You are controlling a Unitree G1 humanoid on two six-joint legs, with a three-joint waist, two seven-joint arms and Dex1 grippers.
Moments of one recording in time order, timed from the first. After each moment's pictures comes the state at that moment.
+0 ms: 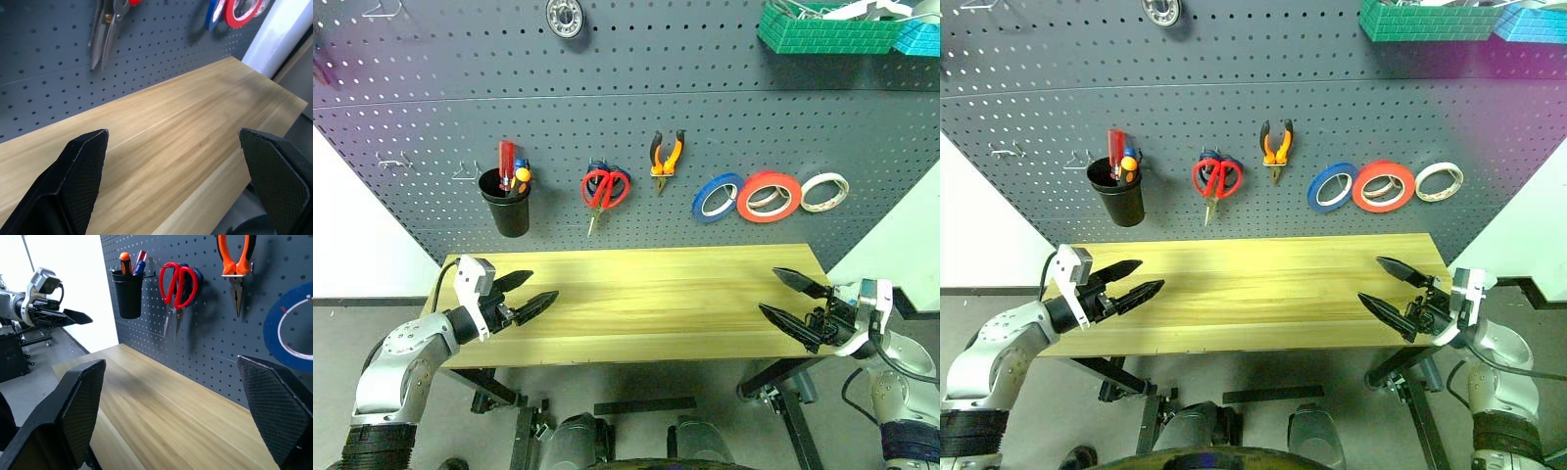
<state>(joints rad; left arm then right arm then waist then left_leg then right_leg) 0.04 0.57 0.21 -0.12 -0.54 0.43 -0.88 0.02 -0.54 -0.36 0.25 0.65 -0.07 1.40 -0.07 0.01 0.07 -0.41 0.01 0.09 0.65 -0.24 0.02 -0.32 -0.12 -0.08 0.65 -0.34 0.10</state>
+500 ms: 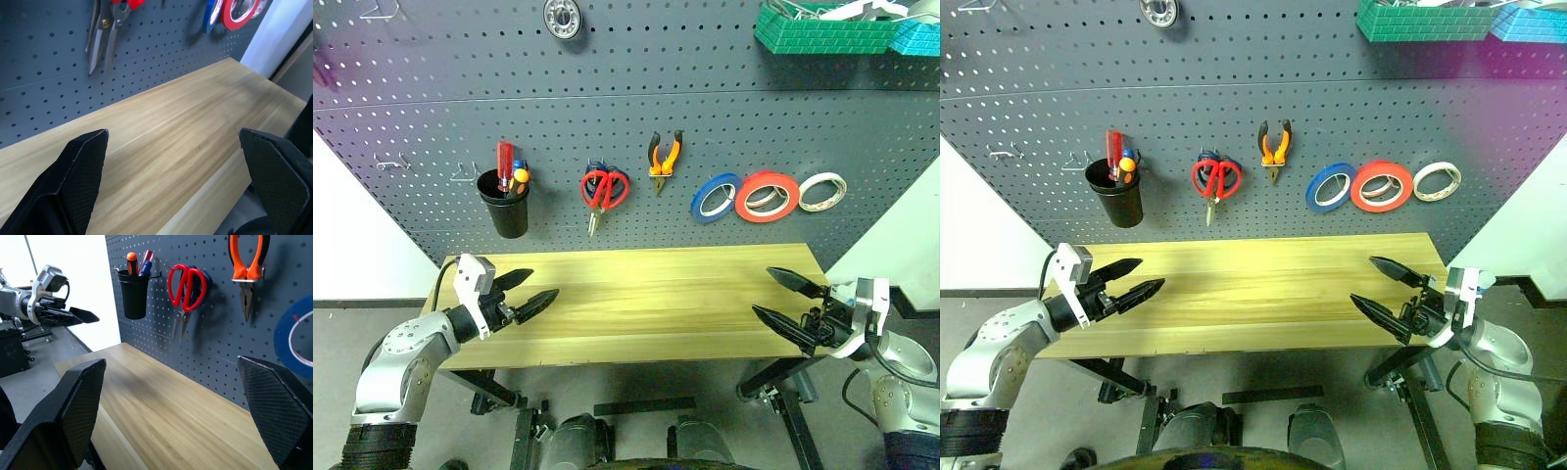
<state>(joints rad) 0.03 0.57 0.21 -0.12 -0.53 0.43 -0.88 0.08 -0.54 -0.34 0.10 0.65 0.00 1.33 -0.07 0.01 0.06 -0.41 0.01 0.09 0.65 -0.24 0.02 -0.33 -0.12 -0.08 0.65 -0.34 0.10</state>
